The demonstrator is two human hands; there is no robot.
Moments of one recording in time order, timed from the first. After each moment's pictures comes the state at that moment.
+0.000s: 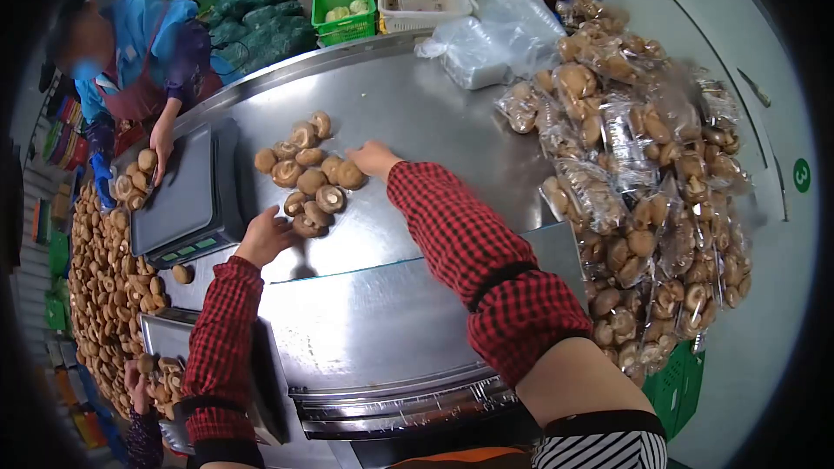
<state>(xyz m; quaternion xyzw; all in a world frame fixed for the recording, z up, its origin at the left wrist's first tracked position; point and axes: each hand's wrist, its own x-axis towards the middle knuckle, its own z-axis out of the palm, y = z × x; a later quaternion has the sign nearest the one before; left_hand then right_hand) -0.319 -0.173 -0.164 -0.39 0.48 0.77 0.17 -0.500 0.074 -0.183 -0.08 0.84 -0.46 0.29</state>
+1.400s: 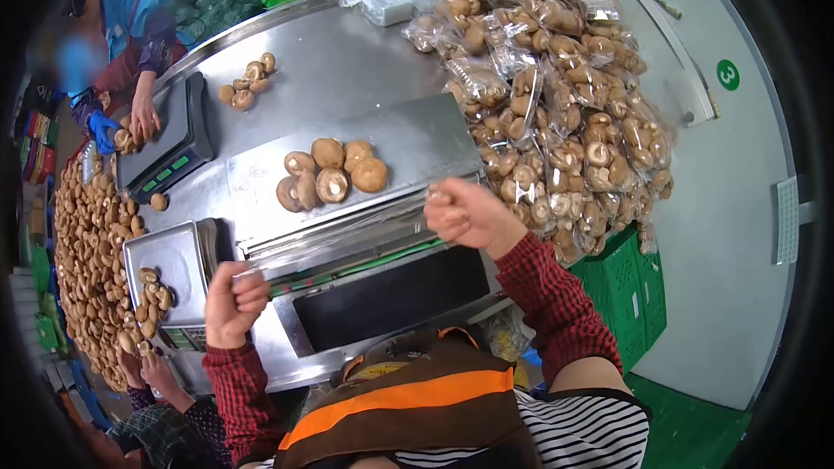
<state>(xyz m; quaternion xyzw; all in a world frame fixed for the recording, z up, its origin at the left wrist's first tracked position) 0.000 -0.045 0.045 -0.24 0.16 0.92 0.26 -0.122 0.361 0.051 0.14 0.30 -0.81 0.49</state>
